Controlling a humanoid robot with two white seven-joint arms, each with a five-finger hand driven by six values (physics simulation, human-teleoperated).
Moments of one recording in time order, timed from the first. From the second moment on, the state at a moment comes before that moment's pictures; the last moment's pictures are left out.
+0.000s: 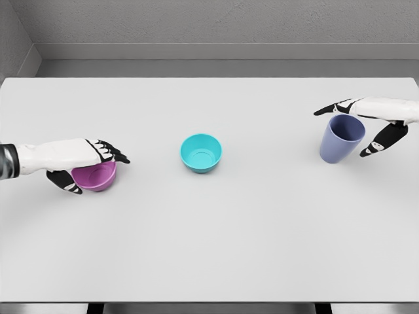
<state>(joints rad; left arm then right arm) -0.49 0.89 -0.58 -1.44 -0.30 -0.61 -0.61 -0.94 -1.06 1.06 -1.30 -0.22 -0.54 0.58</state>
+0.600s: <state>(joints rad) -0.49 0.87 -0.58 -1.44 -0.31 -0.61 -0.61 -0.96 -1.00 1.07 -1.20 -0.21 -0.54 0.58</state>
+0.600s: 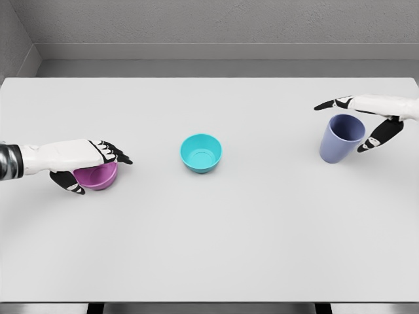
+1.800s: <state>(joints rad) -0.52 0.88 -0.56 -1.44 -0.31 -0.61 -0.61 -0.97 -0.95 1.11 -1.09 -0.20 -0.54 0.57</state>
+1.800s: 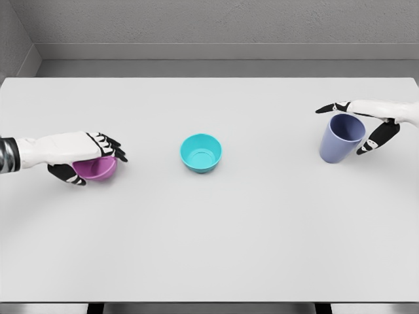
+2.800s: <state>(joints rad) -0.61 0.82 -0.58 -1.48 -0.37 -0.61 -0.61 -0.97 -0.93 1.11 -1.07 -0.17 -0.54 0.58</state>
